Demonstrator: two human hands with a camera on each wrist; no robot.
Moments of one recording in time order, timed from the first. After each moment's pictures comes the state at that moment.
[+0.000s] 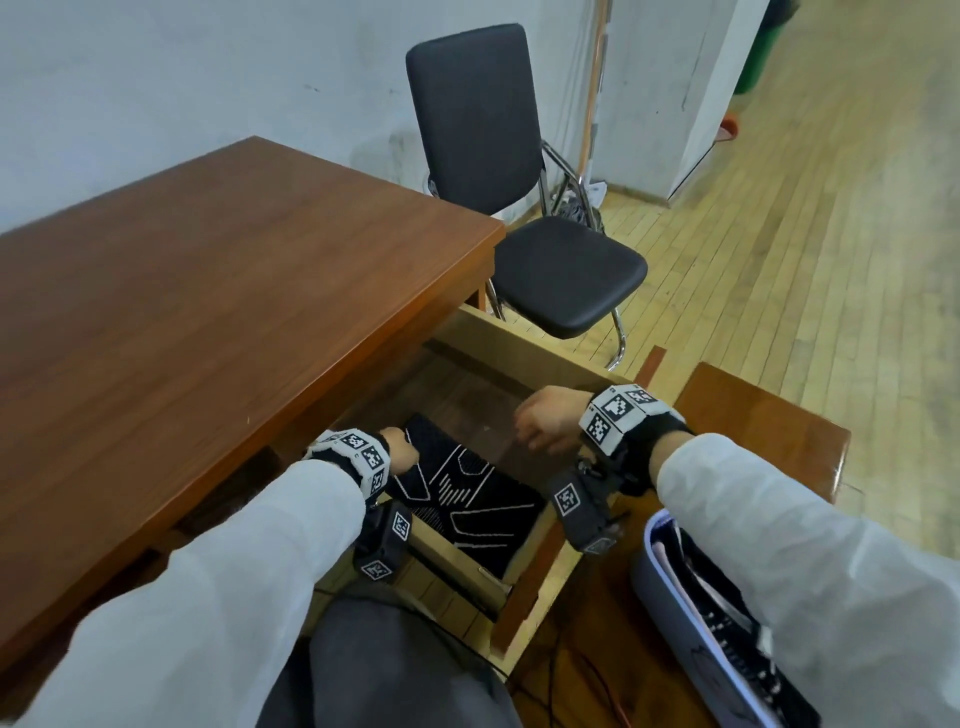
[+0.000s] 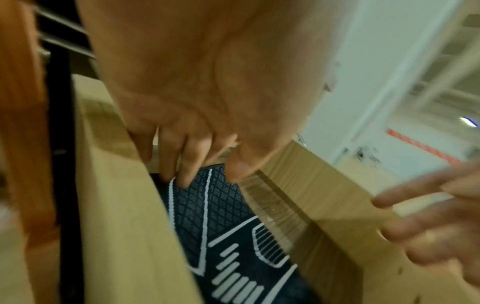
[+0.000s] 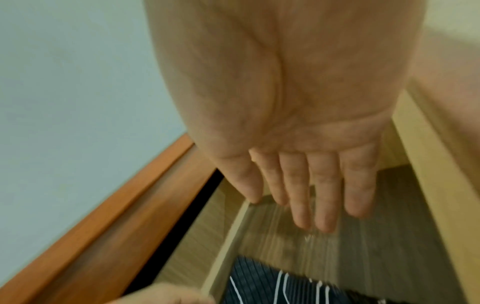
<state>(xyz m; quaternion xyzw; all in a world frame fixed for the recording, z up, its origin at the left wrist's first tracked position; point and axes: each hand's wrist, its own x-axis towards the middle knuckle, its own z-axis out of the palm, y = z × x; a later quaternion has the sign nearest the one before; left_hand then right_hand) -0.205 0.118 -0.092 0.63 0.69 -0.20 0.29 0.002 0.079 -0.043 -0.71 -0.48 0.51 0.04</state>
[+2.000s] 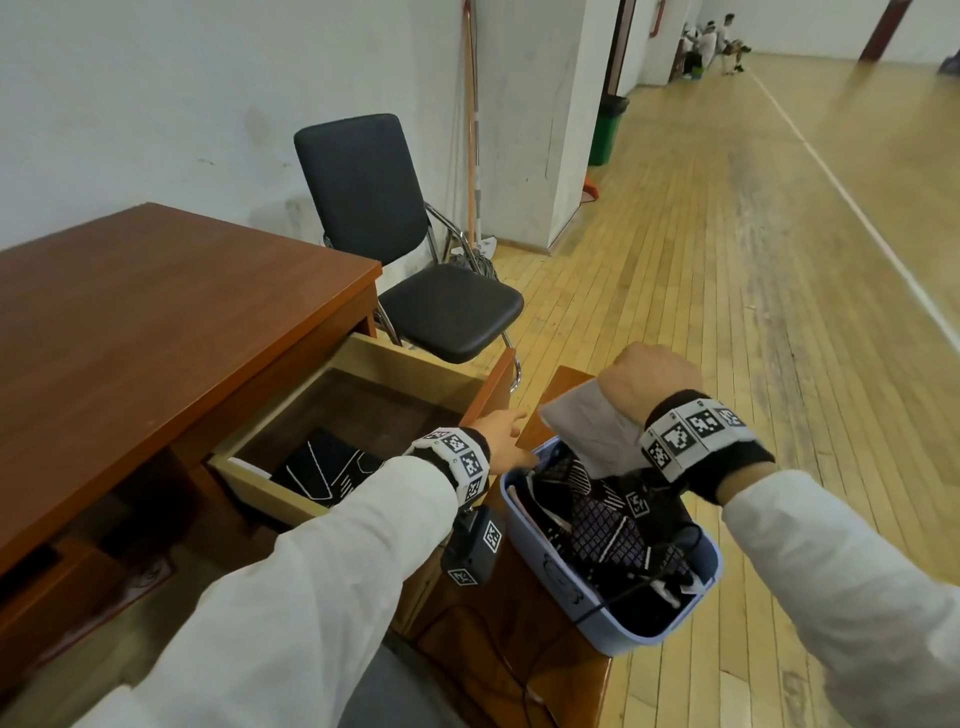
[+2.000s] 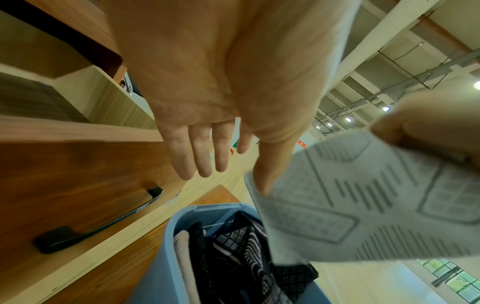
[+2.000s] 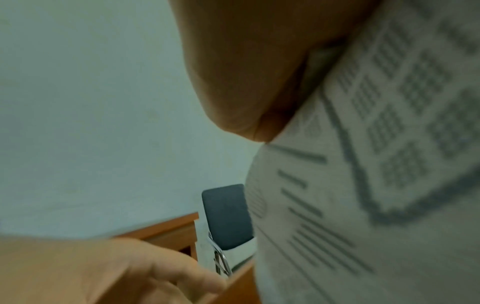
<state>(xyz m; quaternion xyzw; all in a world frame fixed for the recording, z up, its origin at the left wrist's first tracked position) -0.012 -0.041 -0.013 0.79 0.43 -0.04 0.44 0.139 -0.122 0.073 -0.89 -0.46 0.04 0.06</state>
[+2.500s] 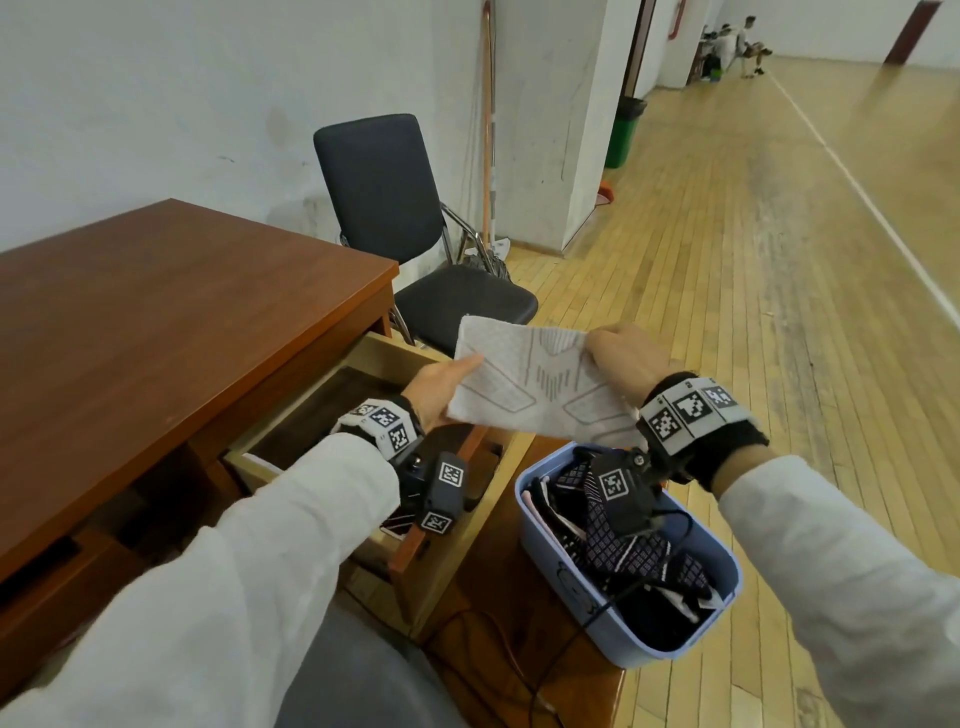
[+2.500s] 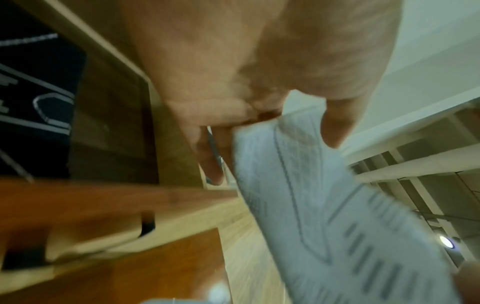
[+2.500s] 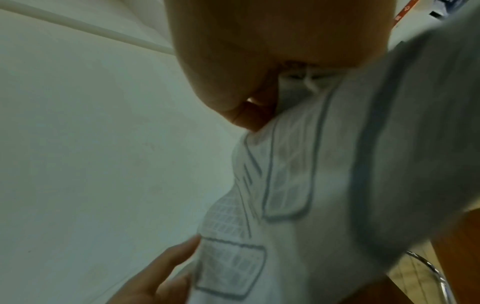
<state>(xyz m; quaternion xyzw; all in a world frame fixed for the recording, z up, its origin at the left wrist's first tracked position) -0.066 0.008 0.018 0.53 0.45 0.25 0.67 0.119 -0.087 0.086 -0.80 -0.44 0.25 0.31</state>
